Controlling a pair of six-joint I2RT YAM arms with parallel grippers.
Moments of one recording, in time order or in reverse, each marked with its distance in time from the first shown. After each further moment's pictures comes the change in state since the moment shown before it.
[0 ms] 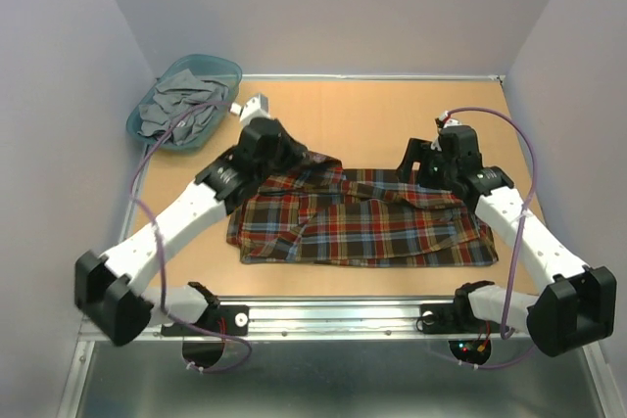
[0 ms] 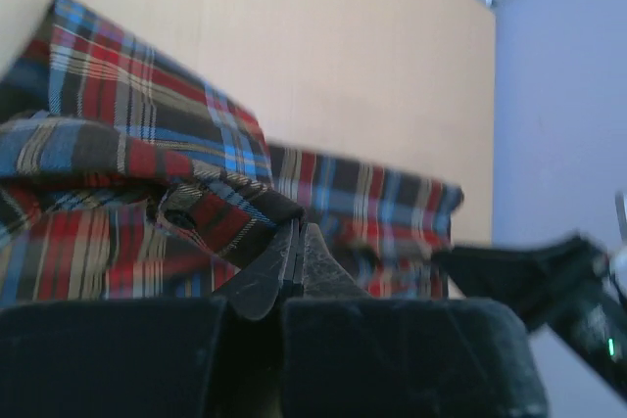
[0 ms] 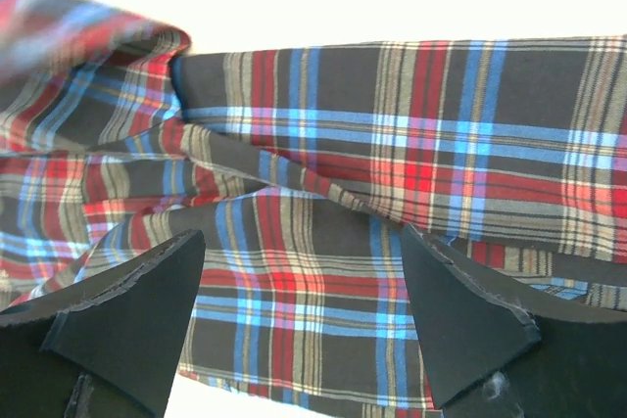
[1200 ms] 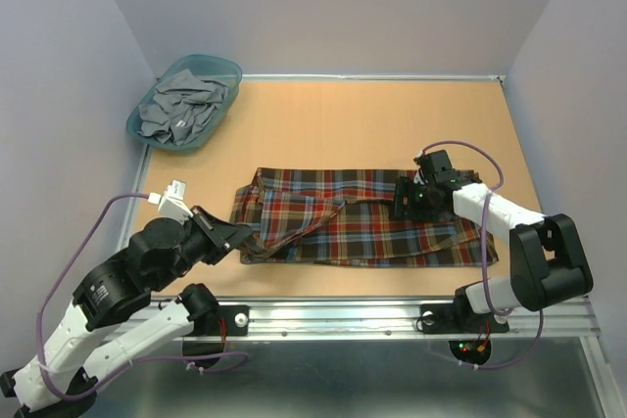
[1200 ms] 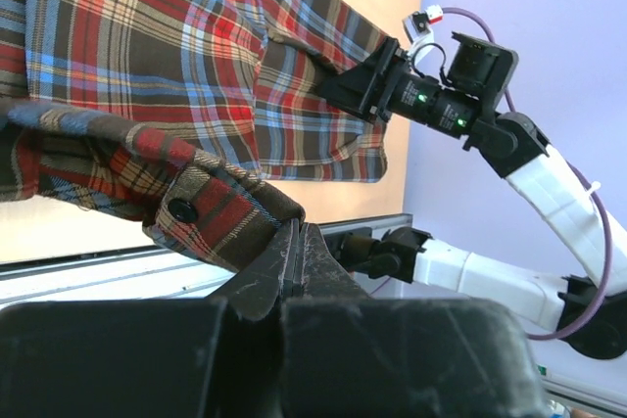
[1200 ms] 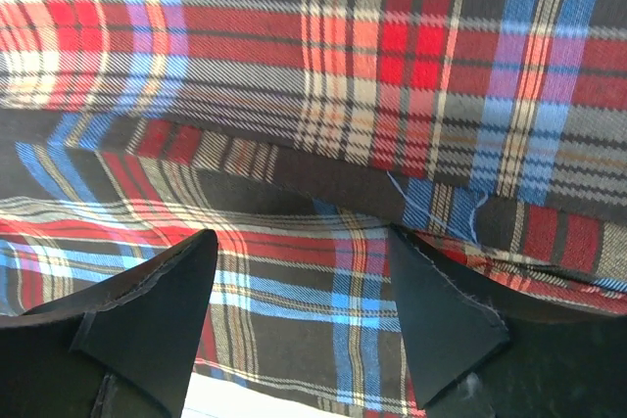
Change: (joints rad) left arm -0.224 -0.906 -0.246 -0.649 0.027 -0.320; right arm 0.000 0.237 -0.177 0.035 -0.156 -0.024
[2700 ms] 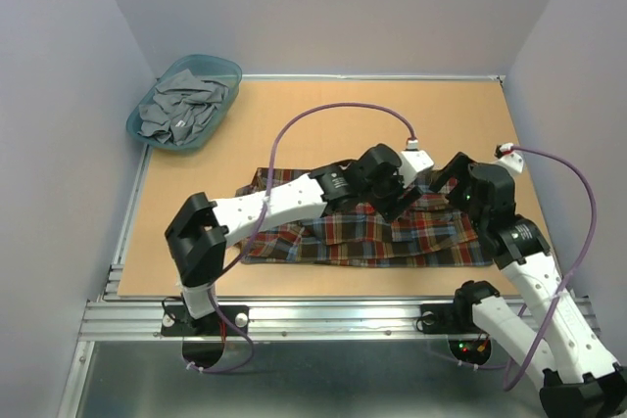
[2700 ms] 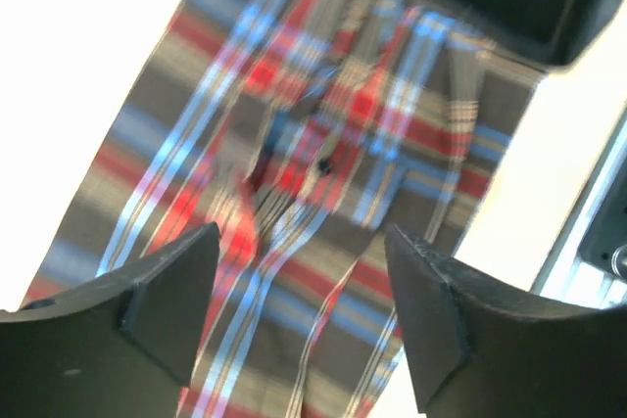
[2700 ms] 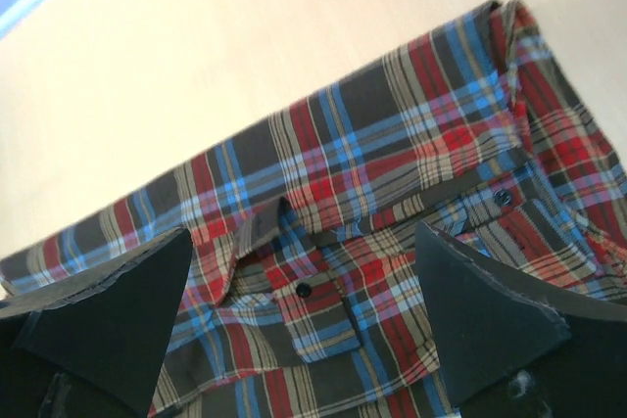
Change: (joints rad) left arm -0.245 1.419 0.630 0.606 0.225 1.253; right arm 0.004 -0.717 -0.008 -0.106 0.563 0.263
